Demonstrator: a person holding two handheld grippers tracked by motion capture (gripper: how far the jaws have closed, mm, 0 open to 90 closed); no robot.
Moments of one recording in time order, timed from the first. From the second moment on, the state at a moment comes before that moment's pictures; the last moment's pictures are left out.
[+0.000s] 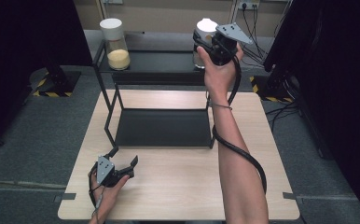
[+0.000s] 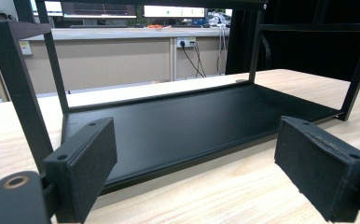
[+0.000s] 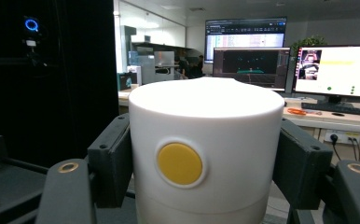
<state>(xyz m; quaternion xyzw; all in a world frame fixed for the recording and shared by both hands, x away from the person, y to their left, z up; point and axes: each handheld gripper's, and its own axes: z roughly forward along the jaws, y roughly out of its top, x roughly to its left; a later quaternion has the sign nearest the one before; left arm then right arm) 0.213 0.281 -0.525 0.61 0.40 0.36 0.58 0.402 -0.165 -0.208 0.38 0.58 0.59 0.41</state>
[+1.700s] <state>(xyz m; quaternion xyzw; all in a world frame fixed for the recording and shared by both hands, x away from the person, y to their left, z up) 0.213 0.280 -0.526 0.61 0.40 0.37 0.58 0.368 -0.181 -0.240 0.36 0.59 0.61 0.38</state>
